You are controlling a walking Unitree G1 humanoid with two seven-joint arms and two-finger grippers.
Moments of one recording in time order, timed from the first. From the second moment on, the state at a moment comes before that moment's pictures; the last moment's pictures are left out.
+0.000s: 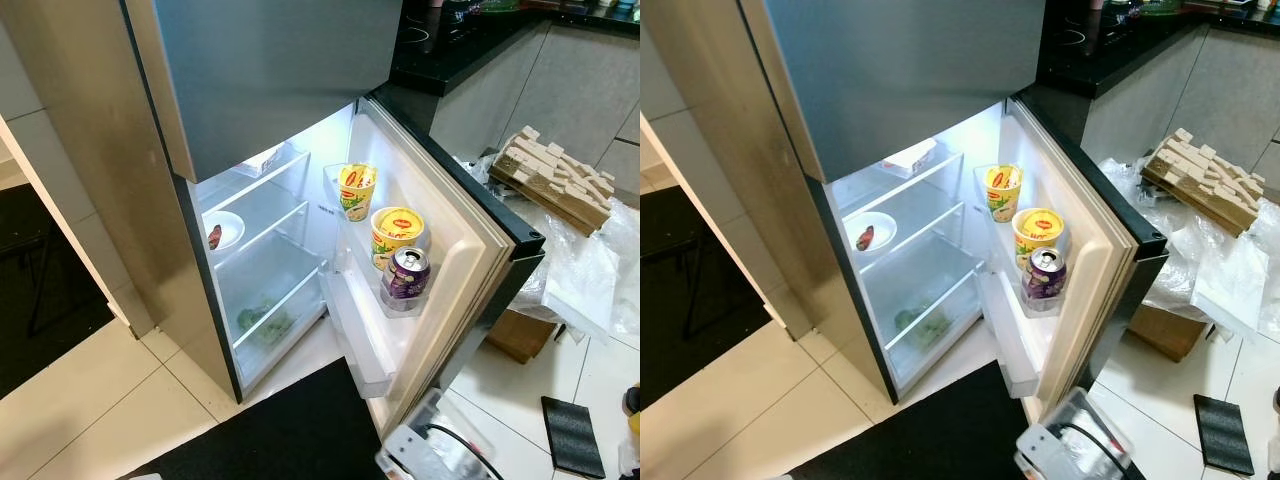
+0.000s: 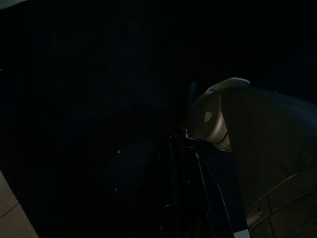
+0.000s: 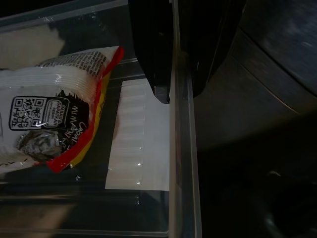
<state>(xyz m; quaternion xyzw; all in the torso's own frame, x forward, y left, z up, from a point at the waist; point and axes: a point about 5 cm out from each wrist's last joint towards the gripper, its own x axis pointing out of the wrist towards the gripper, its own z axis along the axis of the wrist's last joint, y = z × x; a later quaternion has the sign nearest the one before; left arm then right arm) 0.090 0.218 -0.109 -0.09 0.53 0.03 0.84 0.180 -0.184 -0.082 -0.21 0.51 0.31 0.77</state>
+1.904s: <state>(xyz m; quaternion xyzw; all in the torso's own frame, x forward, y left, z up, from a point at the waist) 0.090 0.217 -0.109 -0.09 0.53 0.03 0.84 0.203 -0.255 -0.059 -0.29 0.49 0.12 0.81</state>
